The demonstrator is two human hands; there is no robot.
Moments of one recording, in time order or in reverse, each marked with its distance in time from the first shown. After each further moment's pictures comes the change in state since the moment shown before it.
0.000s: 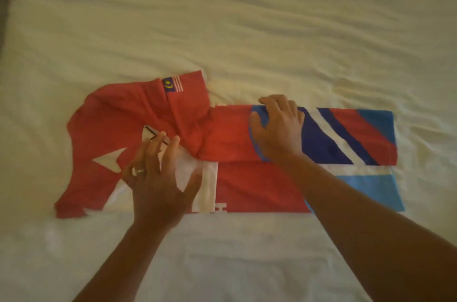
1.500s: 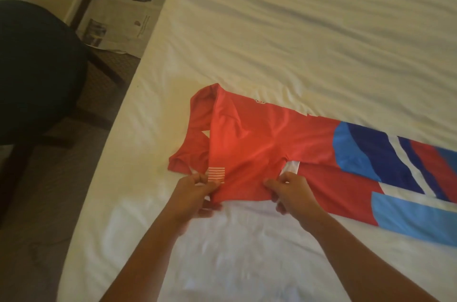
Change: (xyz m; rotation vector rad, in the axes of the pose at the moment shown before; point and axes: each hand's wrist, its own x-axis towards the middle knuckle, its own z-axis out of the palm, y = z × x) left_hand -0.060 -0.113 -0.096 -1.215 -0.641 -1.120; right_hand -0.134 -0.122 0.040 0.498 -0.648 0.602
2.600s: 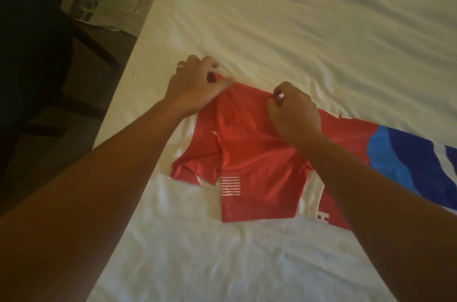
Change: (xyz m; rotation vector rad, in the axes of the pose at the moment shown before) left_hand 0.156 0.156 -0.042 0.885 0.290 0.658; right_hand 0.100 -0.137 0.033 -0.627 0.345 -0.575
